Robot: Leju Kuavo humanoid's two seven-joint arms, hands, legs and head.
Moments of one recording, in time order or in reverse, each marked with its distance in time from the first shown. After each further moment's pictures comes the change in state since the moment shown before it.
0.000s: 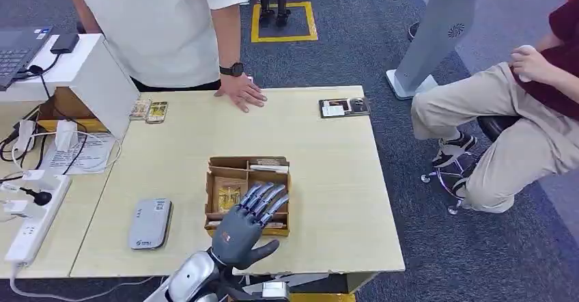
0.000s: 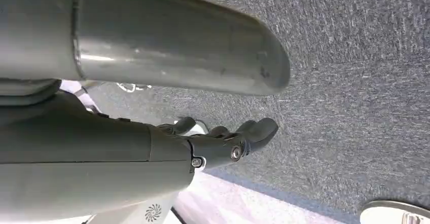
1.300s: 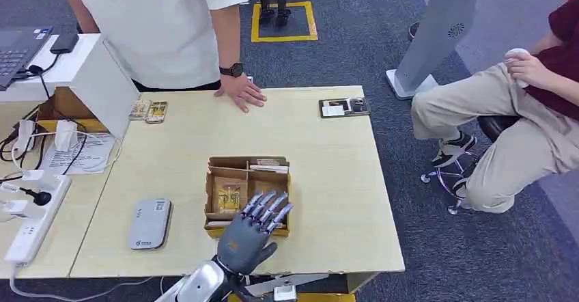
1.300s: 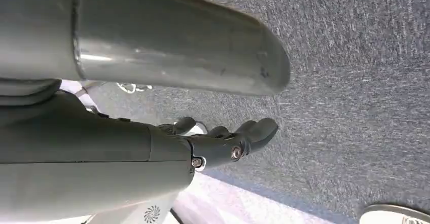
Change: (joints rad) left arm 0.008 -0.046 0.003 0.132 -0.271 0.124 0.150; right arm -0.001 0.000 0.008 0.004 -0.009 0.003 0.004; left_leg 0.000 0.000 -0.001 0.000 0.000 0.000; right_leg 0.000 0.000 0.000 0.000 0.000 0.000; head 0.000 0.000
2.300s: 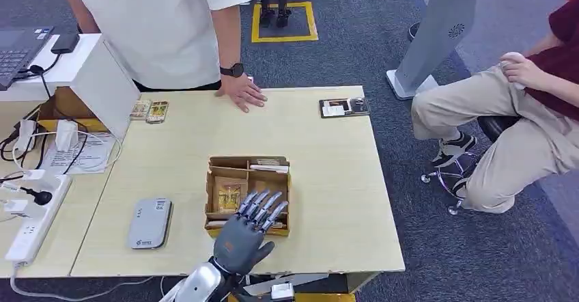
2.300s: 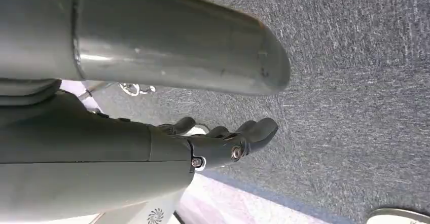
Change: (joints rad) left arm 0.034 -0.028 0.088 0.003 0.007 0.001 -0.034; right arm -0.001 0.000 0.000 0.004 -0.010 0.000 0.009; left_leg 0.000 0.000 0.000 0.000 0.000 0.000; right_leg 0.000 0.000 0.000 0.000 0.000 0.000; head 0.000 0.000
